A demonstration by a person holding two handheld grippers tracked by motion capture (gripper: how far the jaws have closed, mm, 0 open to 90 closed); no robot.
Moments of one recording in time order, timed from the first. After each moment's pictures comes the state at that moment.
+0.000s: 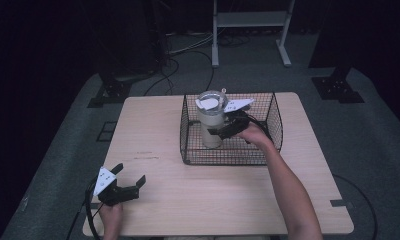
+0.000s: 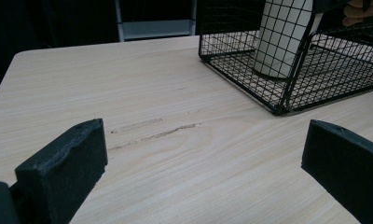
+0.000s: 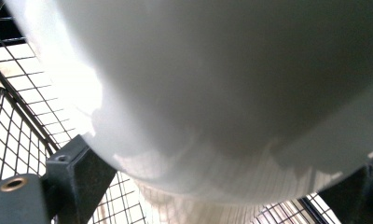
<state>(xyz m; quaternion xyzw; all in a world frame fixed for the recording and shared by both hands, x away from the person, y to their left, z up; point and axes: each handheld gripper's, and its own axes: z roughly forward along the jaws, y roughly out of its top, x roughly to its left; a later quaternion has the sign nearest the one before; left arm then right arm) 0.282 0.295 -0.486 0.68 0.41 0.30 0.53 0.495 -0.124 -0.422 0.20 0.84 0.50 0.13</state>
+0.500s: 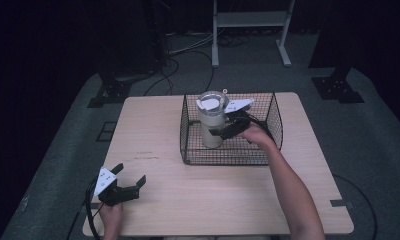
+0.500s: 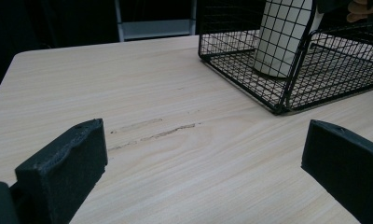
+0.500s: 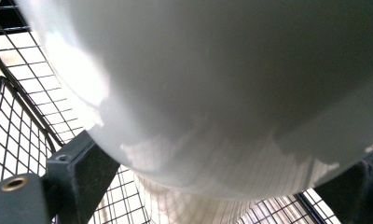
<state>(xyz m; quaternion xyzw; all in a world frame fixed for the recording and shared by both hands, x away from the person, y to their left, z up) 0.282 0.294 -0.486 0.68 0.41 0.30 0.52 0.492 -0.126 -0.419 0.20 0.84 0.48 0.14</state>
